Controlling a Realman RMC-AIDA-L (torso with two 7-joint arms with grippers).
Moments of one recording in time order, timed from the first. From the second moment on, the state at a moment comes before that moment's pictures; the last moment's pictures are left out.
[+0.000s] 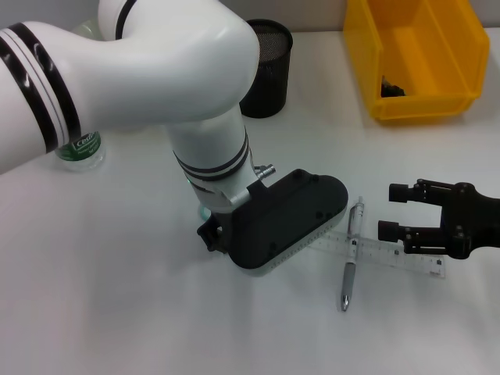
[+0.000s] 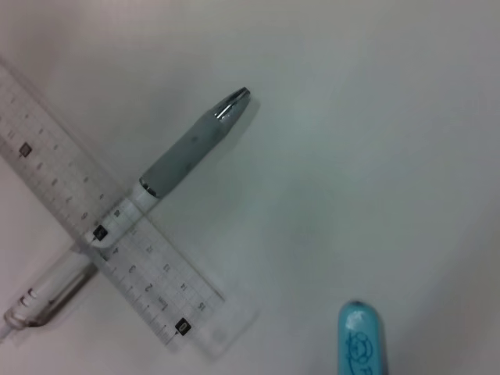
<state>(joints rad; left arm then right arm) -1.00 -2.08 2.08 0.97 2.43 1.28 -1.42 0.41 2.02 -0.63 -0.57 -2.02 -1.70 1.32</state>
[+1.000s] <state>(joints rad) -0.99 -2.08 2.01 1.00 2.39 1.30 -1.41 0.41 2.02 -0.63 -0.58 -2.02 -1.71 1.32</state>
